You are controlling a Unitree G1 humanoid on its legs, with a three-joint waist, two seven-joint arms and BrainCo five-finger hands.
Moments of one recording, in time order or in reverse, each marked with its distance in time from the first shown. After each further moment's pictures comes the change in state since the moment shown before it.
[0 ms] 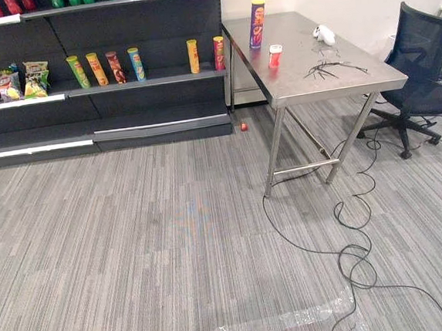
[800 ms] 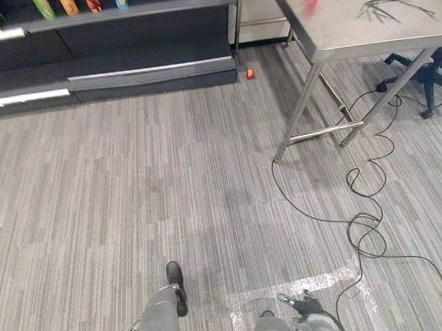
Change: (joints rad) left arm -0.077 -0.016 0.137 -0.043 -0.148 -0.016 0.042; right arm -0.173 0.037 0.075 -0.043 0.046 -0.044 -0.029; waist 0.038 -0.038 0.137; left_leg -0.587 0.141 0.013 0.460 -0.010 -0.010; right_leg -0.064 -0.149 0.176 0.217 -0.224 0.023
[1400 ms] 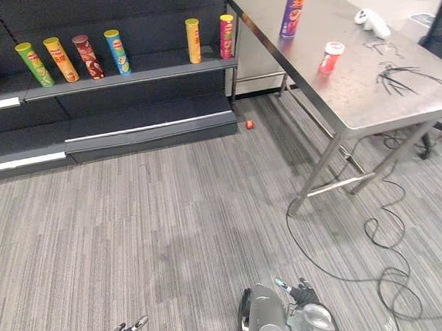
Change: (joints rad) left arm -0.077 0.005 -0.087 0.041 0.042 0.003 -0.009; right arm -0.003 -0.005 -0.151 -0.040 0.013 -0.018 0.035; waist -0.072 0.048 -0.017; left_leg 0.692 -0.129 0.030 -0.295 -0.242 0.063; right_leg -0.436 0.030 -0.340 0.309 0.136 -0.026
